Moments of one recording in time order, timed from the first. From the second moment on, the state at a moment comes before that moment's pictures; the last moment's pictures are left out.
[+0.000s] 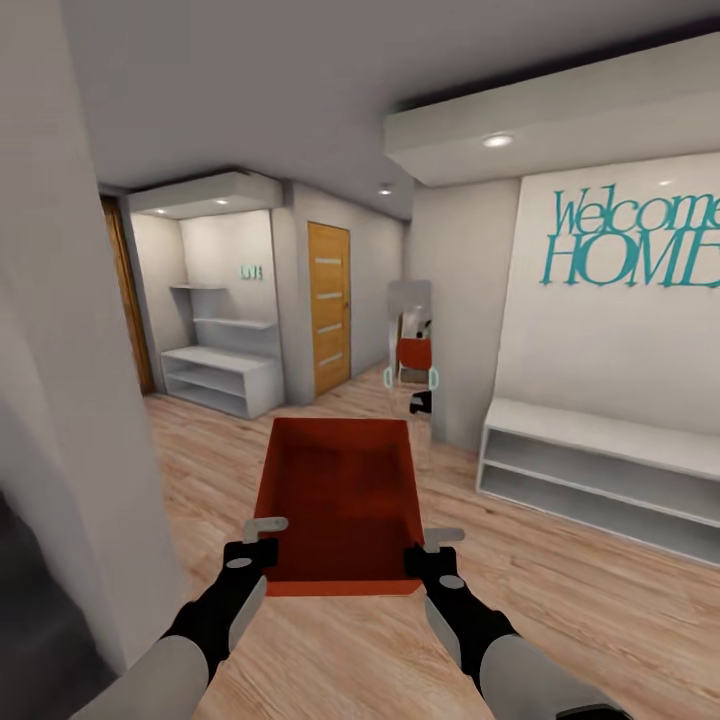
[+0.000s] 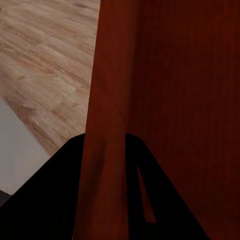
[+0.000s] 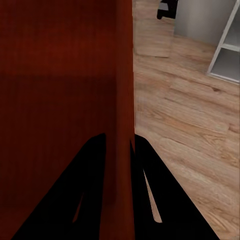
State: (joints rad) left arm -0.63 -0.08 -0.07 -0.51 0.06 0.15 0.30; right arm -0.68 0.17 0.07 -0.30 0.01 -0.08 -0.17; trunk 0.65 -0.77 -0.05
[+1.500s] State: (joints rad) left arm -0.63 -0.08 -0.07 -0.51 0.06 0.15 0.29; right arm -0.68 0.17 0.07 -0.30 0.01 -0.08 -0.17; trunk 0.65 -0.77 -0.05
